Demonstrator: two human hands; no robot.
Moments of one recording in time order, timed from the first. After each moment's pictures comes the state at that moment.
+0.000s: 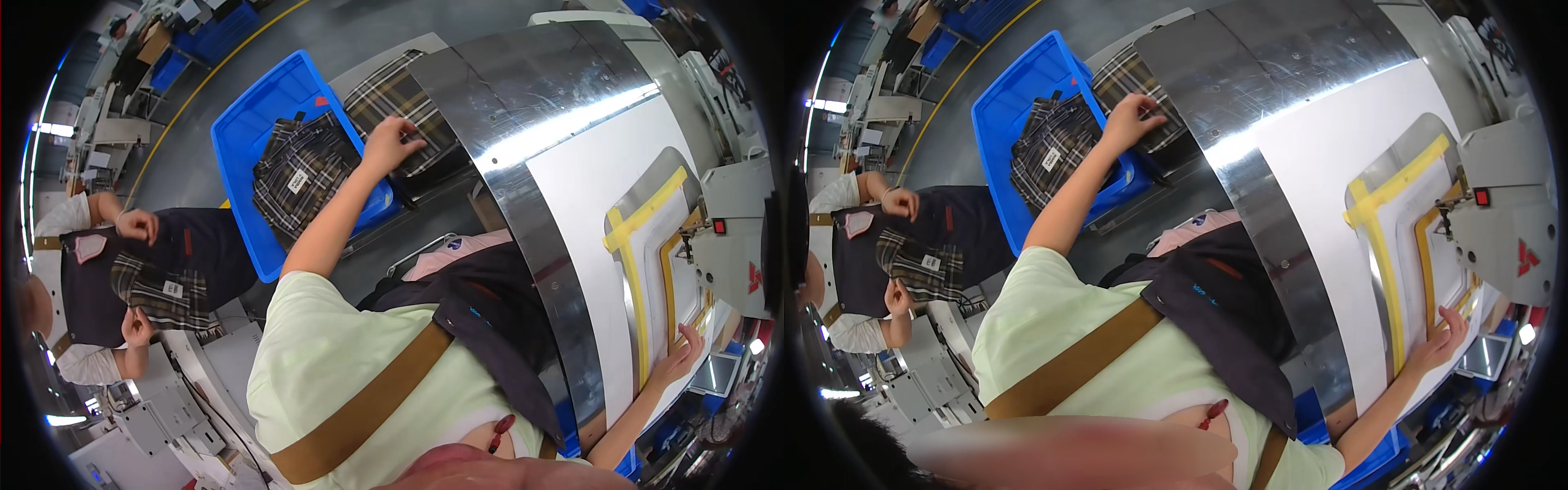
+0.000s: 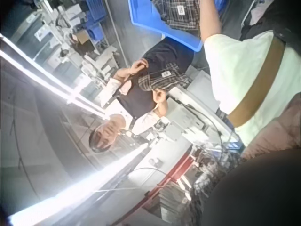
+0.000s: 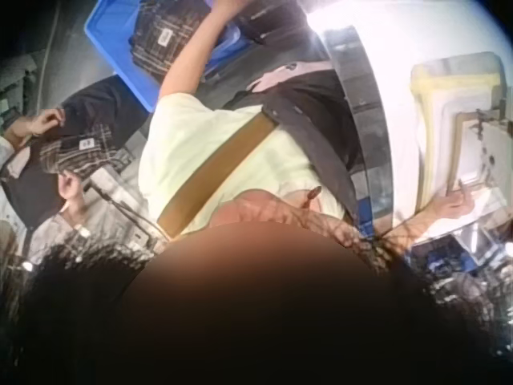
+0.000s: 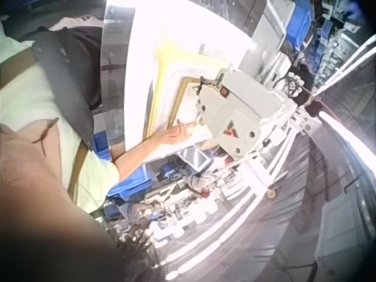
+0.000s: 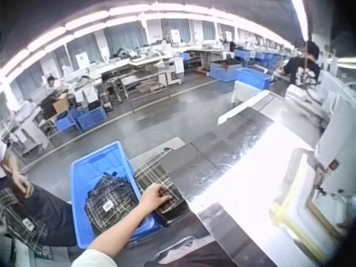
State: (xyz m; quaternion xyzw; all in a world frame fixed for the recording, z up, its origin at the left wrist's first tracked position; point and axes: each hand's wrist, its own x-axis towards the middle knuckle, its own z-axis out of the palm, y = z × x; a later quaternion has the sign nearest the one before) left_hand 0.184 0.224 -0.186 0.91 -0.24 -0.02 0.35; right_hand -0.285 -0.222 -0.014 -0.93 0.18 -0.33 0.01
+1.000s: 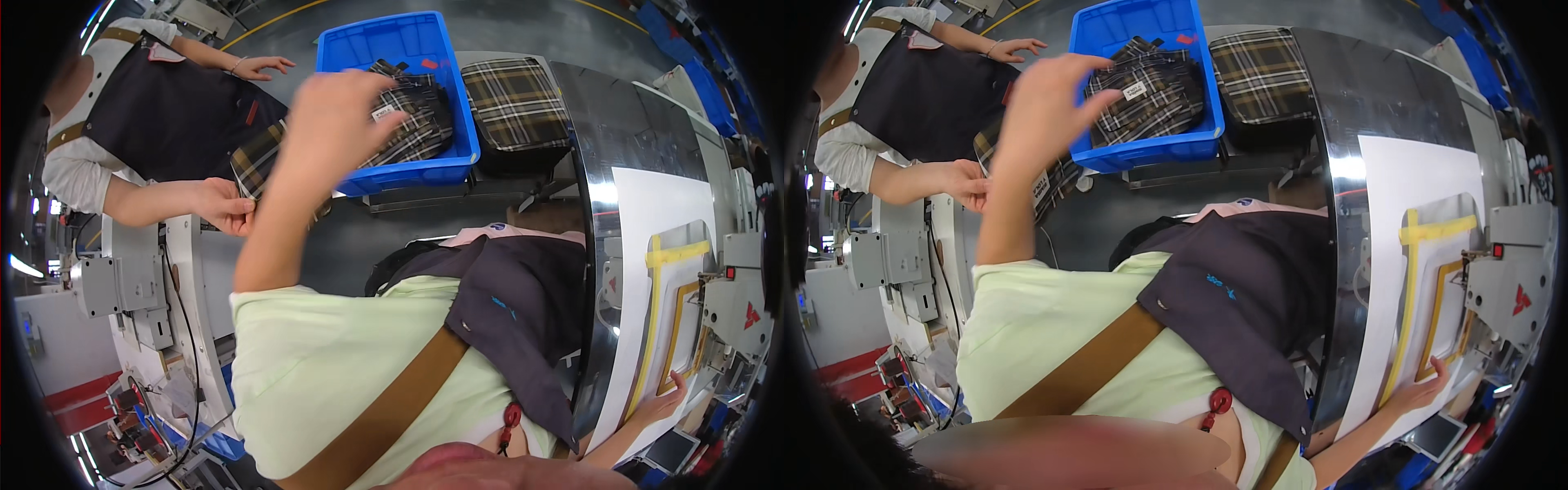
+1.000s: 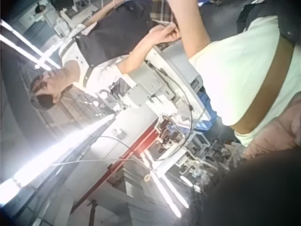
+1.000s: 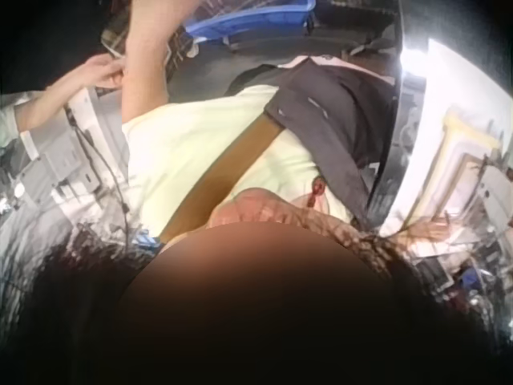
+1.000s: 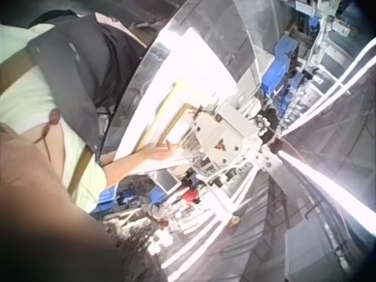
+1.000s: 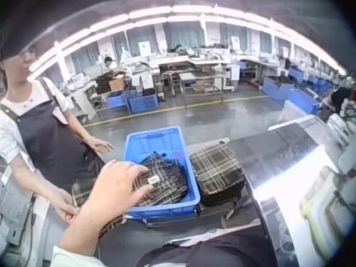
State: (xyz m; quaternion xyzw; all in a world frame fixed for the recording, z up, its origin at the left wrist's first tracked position) left_hand 0.000 0.374 0.053 0.96 -0.18 0.20 0.09; right_hand -0.287 -0.227 -0.021 -0.91 0.21 -0.35 0.10
